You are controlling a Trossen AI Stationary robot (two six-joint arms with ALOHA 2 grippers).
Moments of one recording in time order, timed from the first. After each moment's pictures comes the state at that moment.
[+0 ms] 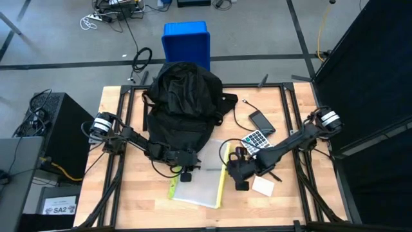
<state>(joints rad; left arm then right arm) -0.25 1.80 0.66 0.46 -0.19 -0.11 0.48 1.68 1.01 -0.50 0.31 0.46</state>
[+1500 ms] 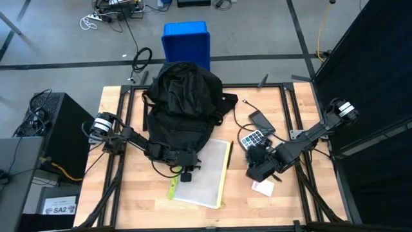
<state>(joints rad) -0.25 1.81 0.66 0.48 -0.19 -0.10 0.57 1.42 0.93 -0.78 0.54 0.89</state>
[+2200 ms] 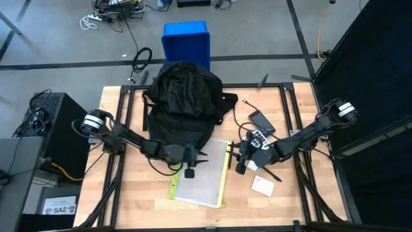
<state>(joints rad) -0.25 1.66 0.66 0.64 -0.28 0.02 0.43 1.42 0.51 0.43 0.73 0.28</state>
